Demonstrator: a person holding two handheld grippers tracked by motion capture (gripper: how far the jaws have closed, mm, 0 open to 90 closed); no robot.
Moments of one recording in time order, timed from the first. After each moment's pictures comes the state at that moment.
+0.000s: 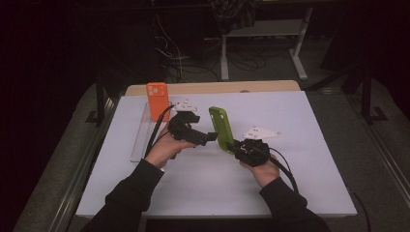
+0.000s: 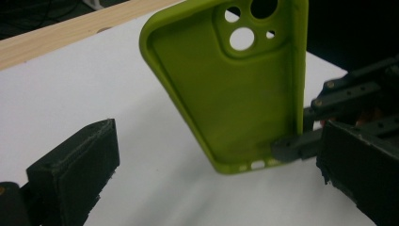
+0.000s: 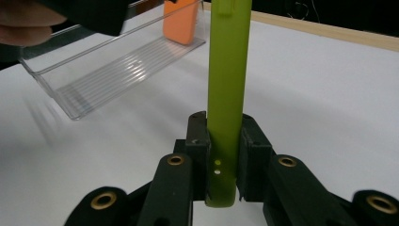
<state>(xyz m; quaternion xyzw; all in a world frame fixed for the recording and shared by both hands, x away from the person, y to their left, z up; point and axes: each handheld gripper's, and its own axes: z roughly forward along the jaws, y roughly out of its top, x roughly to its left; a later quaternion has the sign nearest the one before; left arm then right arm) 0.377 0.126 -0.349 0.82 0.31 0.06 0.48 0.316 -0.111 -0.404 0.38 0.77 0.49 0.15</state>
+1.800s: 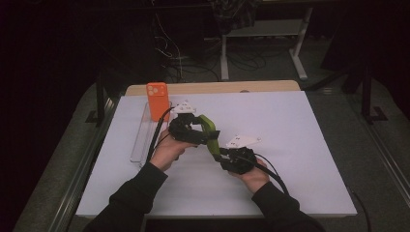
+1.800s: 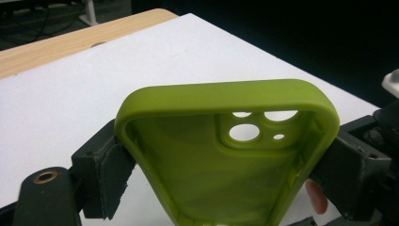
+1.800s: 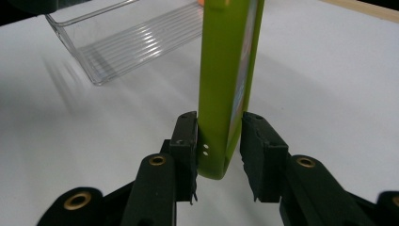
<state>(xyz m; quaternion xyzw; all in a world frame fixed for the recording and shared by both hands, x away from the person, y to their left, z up) 0.375 0.129 -0.354 0.80 0.30 0.06 0.51 0.308 -0.076 -0.418 0.34 0.81 0.46 0.13</state>
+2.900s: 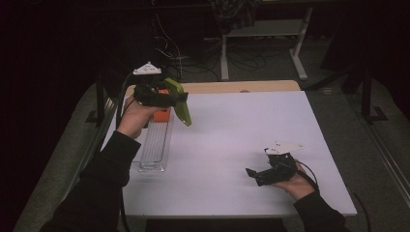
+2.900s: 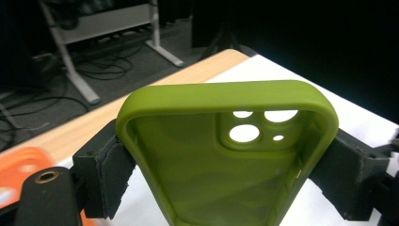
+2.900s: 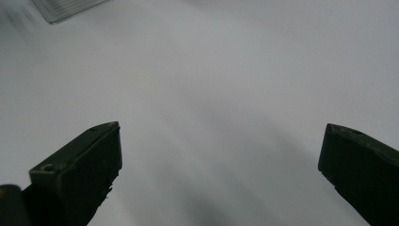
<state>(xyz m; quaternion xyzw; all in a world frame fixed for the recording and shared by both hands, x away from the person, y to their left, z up) 0.420 0.206 -0.264 0.78 0.35 0.17 0.49 0.286 -0.179 -0.425 0.37 0.82 0.42 0.14</state>
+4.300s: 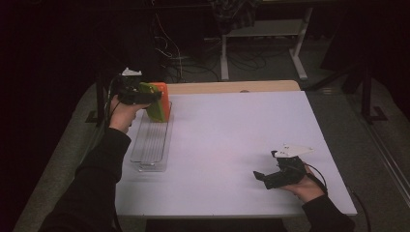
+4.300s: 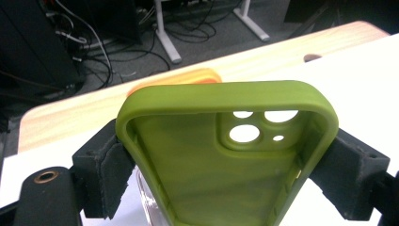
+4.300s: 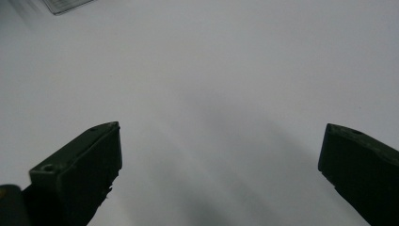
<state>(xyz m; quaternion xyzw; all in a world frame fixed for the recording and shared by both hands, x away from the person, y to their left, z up) 0.472 0.268 -0.321 0.75 0.48 0.23 0.39 0.280 -0.198 -0.427 0.37 0.82 0.42 0.14</state>
